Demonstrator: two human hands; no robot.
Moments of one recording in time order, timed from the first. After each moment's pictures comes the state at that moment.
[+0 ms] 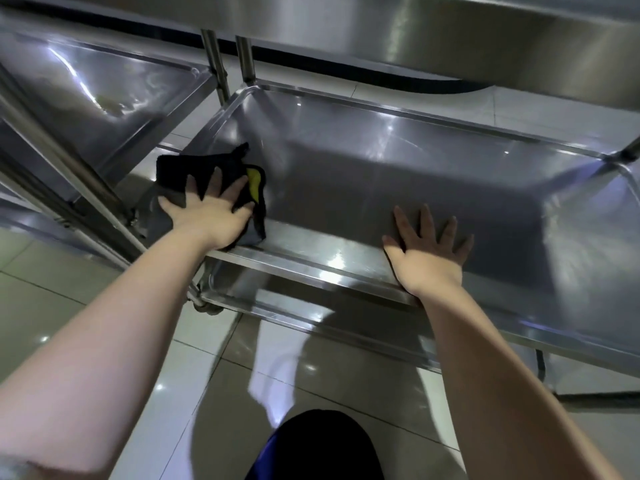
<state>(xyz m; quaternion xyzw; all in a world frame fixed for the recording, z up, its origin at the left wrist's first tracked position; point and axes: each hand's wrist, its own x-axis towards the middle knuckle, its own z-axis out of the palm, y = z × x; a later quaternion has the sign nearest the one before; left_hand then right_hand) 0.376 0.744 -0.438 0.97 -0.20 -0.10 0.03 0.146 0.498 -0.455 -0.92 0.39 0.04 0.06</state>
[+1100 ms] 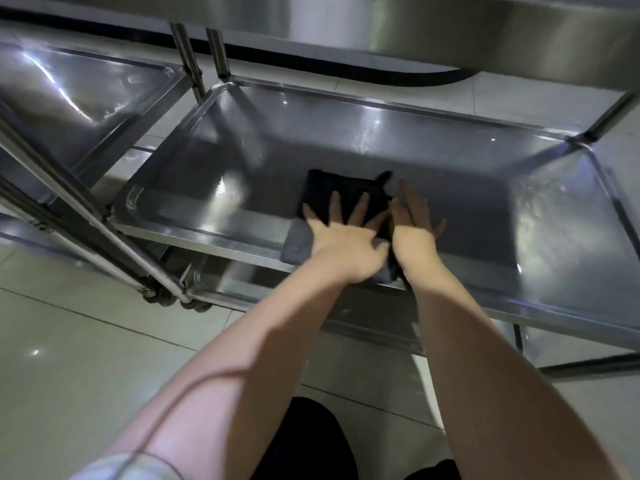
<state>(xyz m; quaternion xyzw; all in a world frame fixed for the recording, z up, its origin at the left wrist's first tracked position) 0.203 0.586 -0.438 0.89 -0.44 -0.11 0.01 0.152 0.481 -0.441 -0.79 0.44 -0.15 0.39</state>
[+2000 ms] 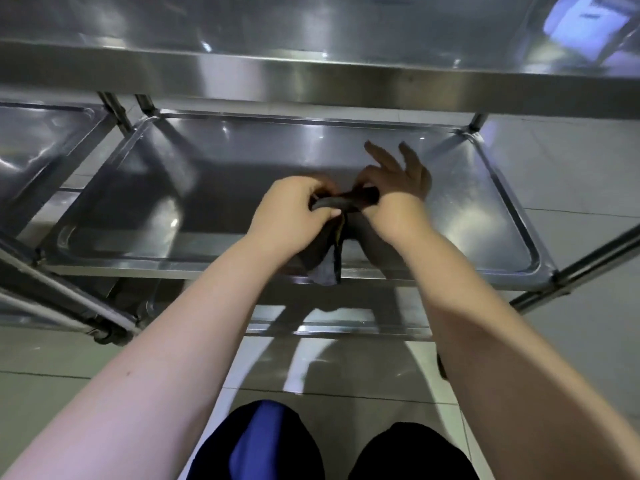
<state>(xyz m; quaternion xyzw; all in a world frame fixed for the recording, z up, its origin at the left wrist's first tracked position) 0.165 0.597 -0.325 0.79 -0.48 -0.08 0.37 0.060 0.447 -0.349 -0.92 0.31 -0.21 0.11</state>
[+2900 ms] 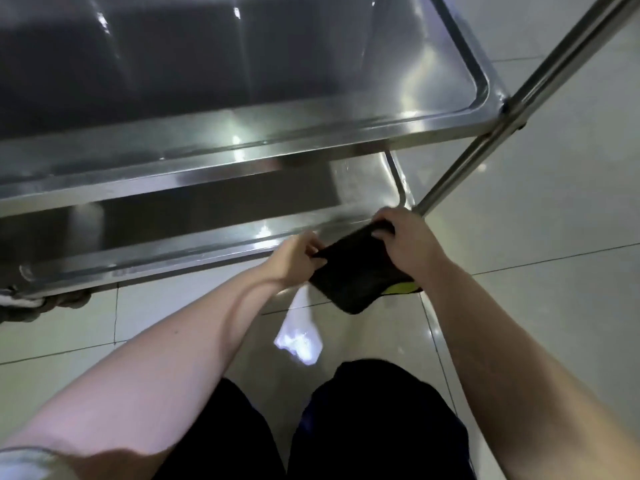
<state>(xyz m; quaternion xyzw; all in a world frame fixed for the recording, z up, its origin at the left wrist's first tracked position) 0.025 0.569 -0.589 0.75 -0.45 -0.43 0.21 -0.155 0.457 -0.558 -0.83 0.46 -0.08 0.30</state>
